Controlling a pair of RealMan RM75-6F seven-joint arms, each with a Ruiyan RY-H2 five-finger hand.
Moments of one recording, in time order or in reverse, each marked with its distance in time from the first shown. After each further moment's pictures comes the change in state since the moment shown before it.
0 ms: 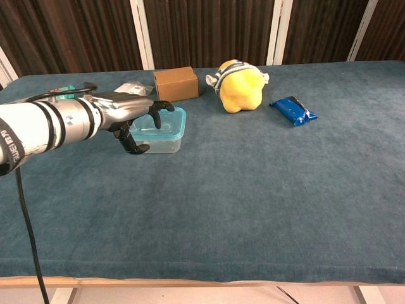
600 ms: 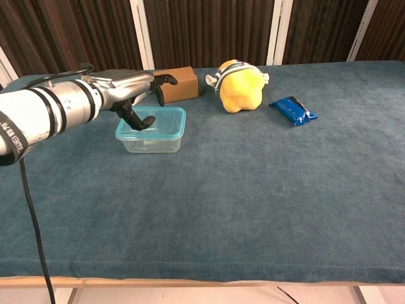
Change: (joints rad) left arm 0.047 -0.014 -0.058 0.055 0.160 0.059 -0.090; right arm -0.004 0.006 -0.001 -0.001 -0.003 0.007 0.011
